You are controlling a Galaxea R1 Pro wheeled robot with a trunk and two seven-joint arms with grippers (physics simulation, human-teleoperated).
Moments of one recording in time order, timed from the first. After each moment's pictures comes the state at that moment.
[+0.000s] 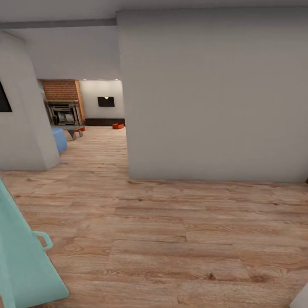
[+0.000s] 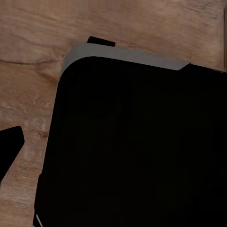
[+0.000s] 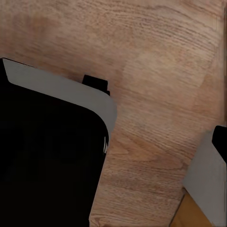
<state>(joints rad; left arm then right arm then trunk) 0.00 -0.02 0.01 -0.08 0.23 -0.08 0.01 -0.12 -0.03 0.54 0.03 -0.25 -0.14 -0.04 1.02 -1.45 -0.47</state>
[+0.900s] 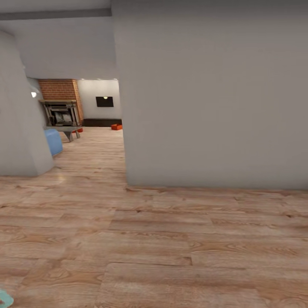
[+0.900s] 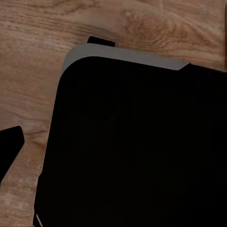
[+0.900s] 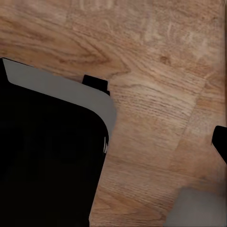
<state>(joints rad) 0.00 -0.02 0.01 -0.08 0.23 -0.08 0.01 -0.12 -0.03 0.54 0.03 -0.25 -0.14 -0.04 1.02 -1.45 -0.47</state>
